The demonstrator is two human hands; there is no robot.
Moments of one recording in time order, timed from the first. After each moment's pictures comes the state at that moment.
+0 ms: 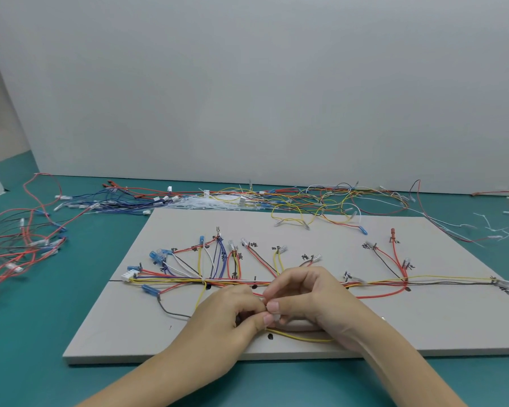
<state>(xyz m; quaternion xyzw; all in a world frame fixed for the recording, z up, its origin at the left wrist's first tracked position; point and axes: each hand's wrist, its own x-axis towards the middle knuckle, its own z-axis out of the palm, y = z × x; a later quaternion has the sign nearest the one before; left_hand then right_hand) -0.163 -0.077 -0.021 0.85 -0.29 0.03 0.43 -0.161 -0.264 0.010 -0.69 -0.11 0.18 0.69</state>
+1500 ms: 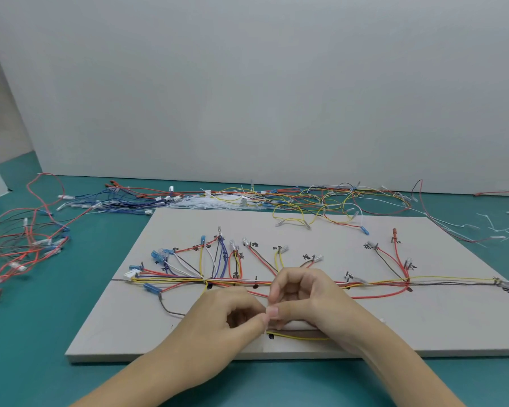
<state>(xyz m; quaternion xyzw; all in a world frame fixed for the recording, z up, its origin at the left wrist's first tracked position) -0.171 -0.067 -0.011 0.85 -0.27 0.00 0.46 -0.160 -0.263 0.006 -0.69 -0.15 0.16 0.69</state>
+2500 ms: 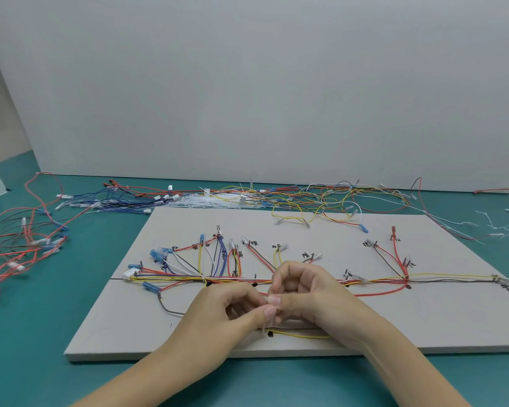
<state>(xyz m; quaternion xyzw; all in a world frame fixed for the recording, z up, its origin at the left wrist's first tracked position) -0.173 -0.073 -0.012 0.79 -0.23 -0.02 0.57 -0.157 -0.266 0.002 -0.66 -0.14 0.18 0.72</state>
